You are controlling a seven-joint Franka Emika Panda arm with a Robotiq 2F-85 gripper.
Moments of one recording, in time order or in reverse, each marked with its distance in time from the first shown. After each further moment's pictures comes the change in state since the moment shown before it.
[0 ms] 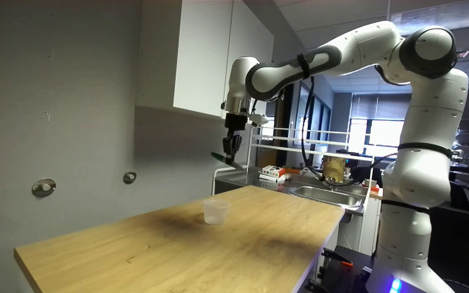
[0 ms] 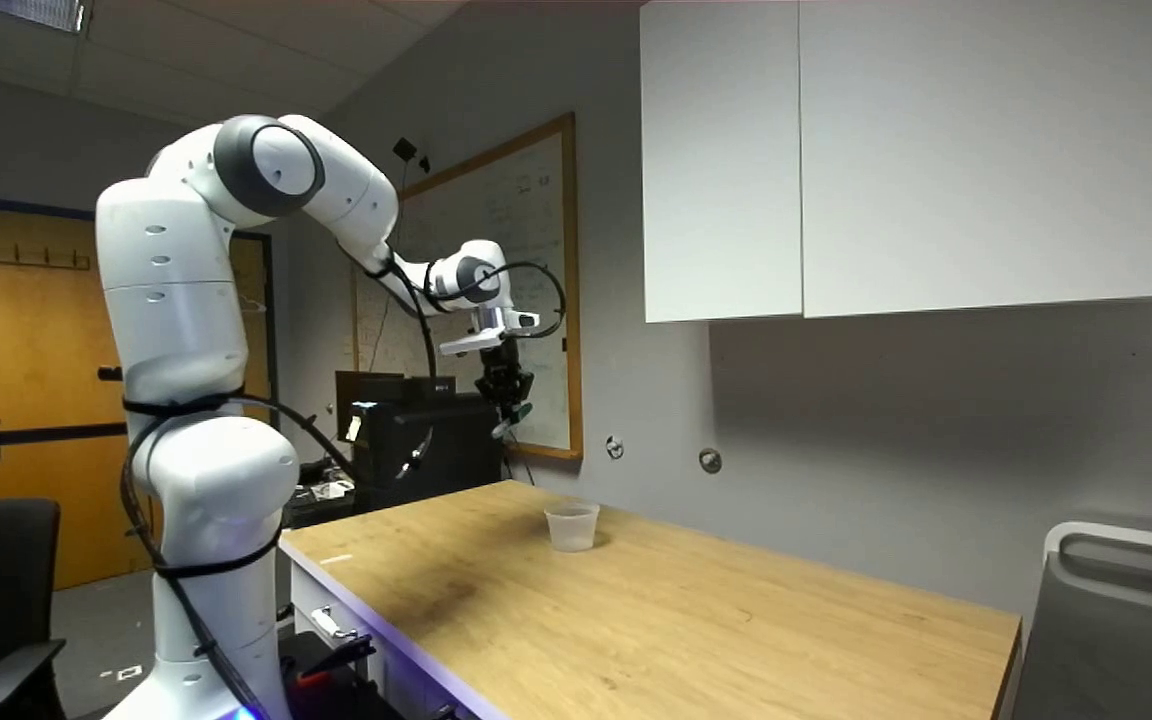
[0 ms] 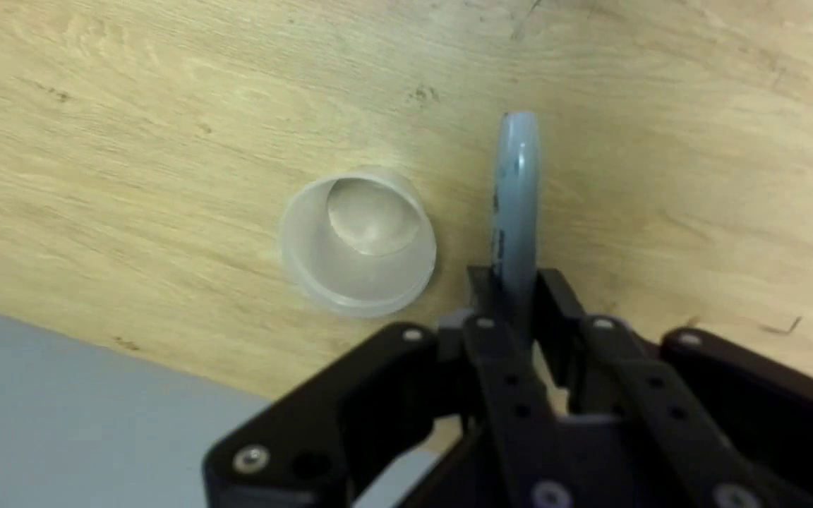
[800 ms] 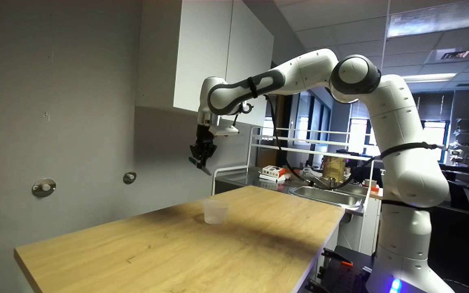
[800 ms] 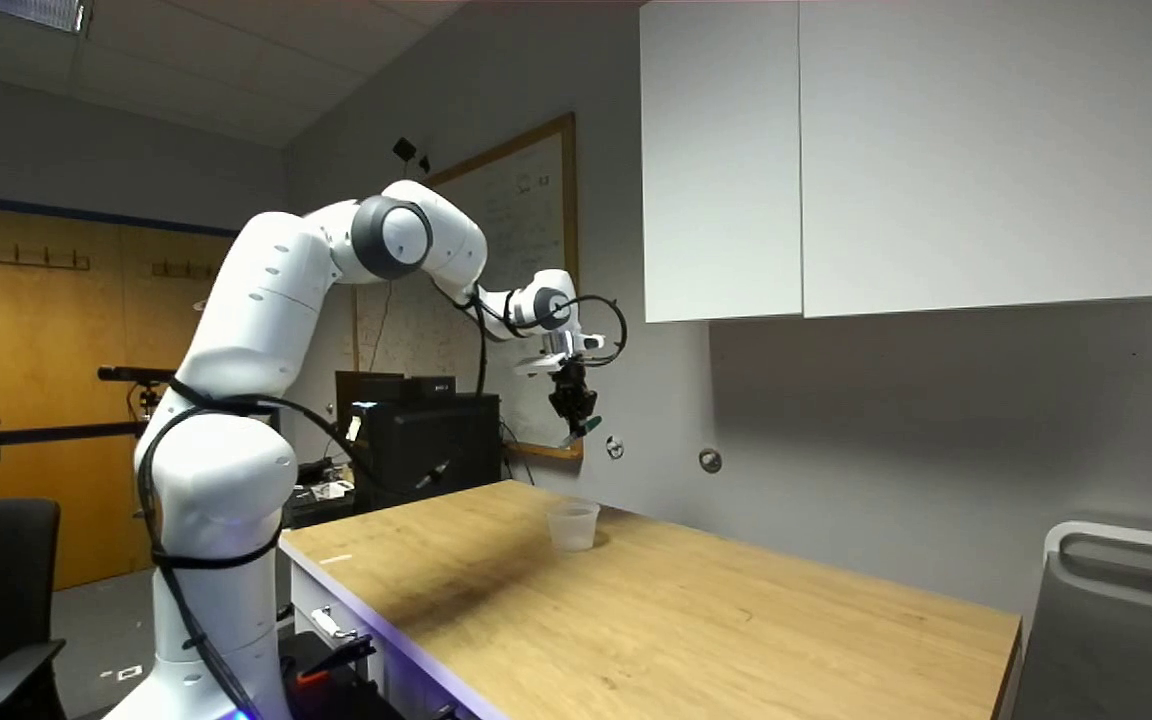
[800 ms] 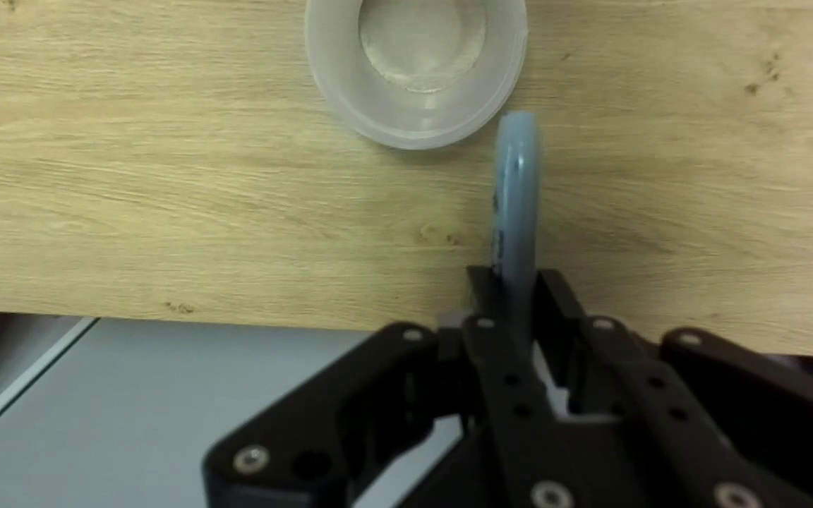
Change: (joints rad) arm -0.023 0.479 -0.069 0.494 -0.041 0.005 0.198
